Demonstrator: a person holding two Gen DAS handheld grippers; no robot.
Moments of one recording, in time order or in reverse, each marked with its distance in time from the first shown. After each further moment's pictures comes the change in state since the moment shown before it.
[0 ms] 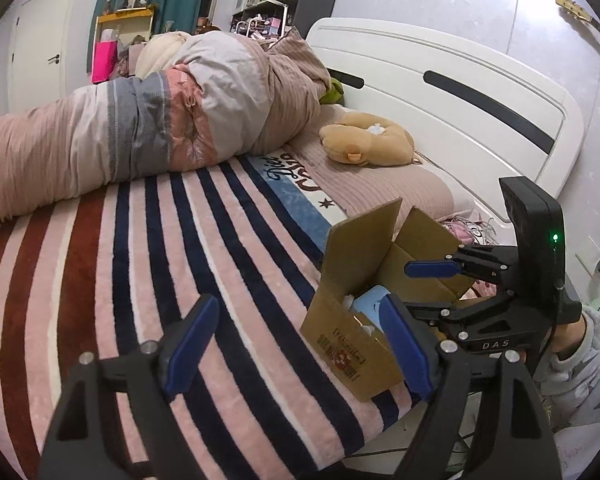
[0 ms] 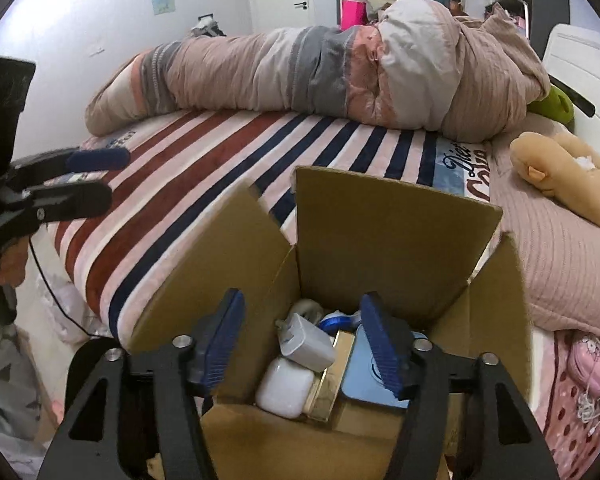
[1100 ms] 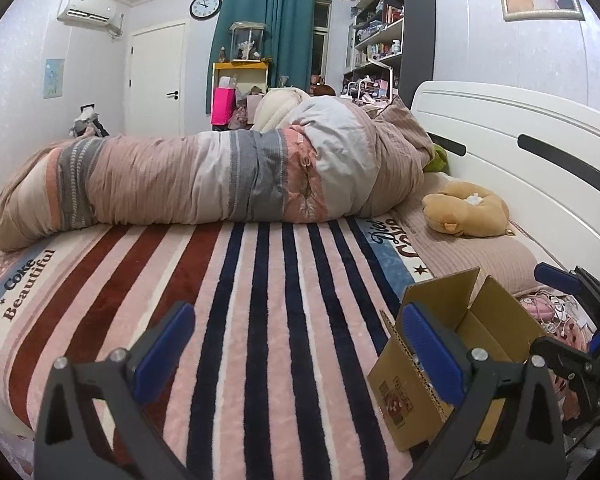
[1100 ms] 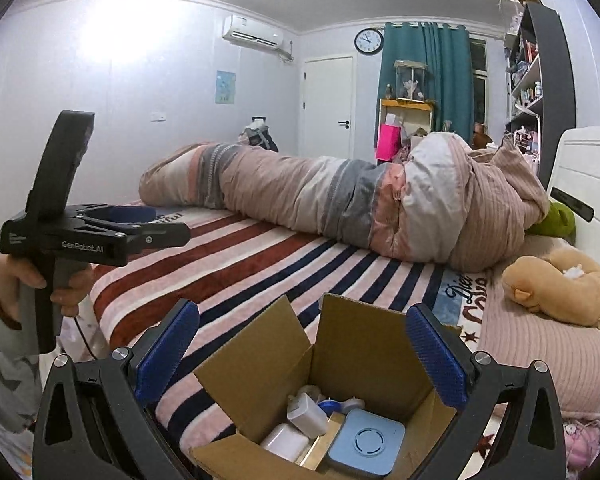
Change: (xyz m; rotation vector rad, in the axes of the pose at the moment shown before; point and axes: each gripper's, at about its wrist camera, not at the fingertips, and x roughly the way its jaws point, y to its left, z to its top) left arm -0.050 -0.021 -0.013 -0.141 -0.248 0.423; right arm -0.089 0.018 -0.019 -0.175 -0.462 0.063
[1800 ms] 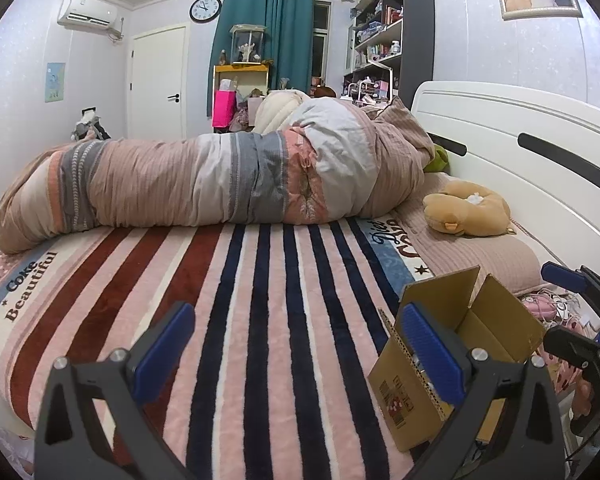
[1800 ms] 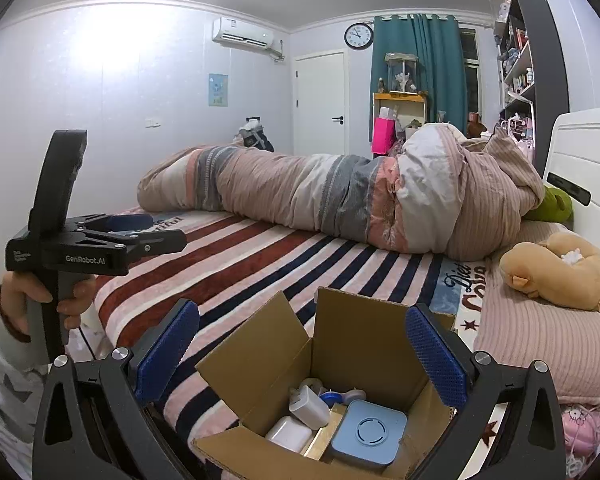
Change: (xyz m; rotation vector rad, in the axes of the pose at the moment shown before) left arm -0.003 0.001 -0.001 0.007 -0.007 0.006; right arm -0.009 -0.006 -0.001 0.044 0.008 -0.001
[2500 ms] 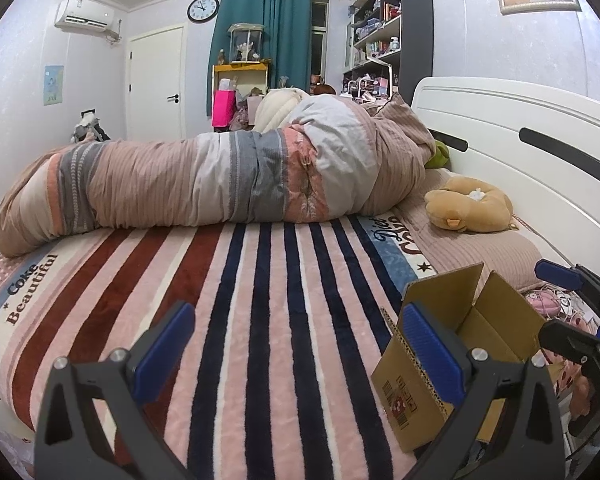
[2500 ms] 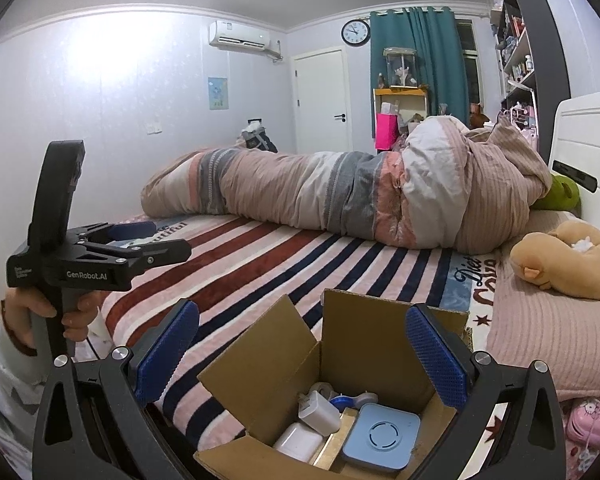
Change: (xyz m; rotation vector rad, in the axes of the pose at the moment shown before) left arm 0.008 0.001 0.002 0.014 0.004 0.006; right arm 0.011 0.002 0.000 0.050 -0.001 0.025
